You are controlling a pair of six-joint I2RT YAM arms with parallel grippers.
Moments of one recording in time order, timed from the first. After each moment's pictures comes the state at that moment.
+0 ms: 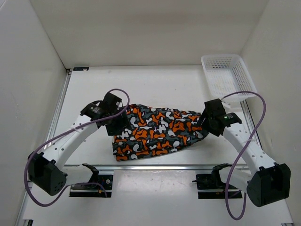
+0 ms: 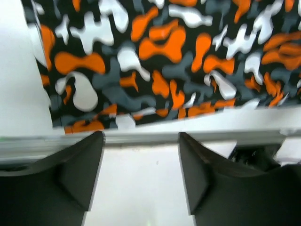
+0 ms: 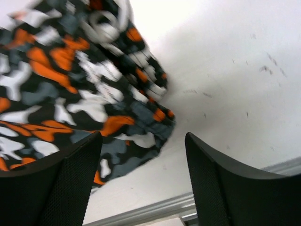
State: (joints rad) left arm -0.54 1.22 1.09 -1.00 0.05 -0.82; right arm 0.32 1.08 0.81 -0.82 0.27 0.74
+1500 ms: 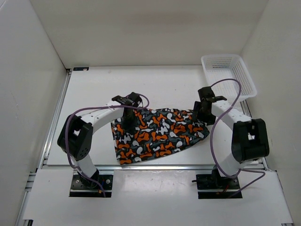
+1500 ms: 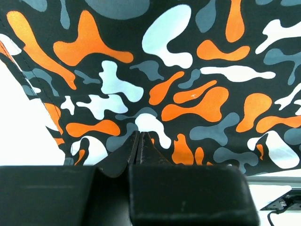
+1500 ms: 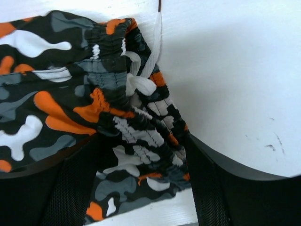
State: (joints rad) left arm -0.60 1.70 1.21 -0.93 -0.05 -0.75; right arm 0.24 1.55 1.03 -0.70 0.17 0.41
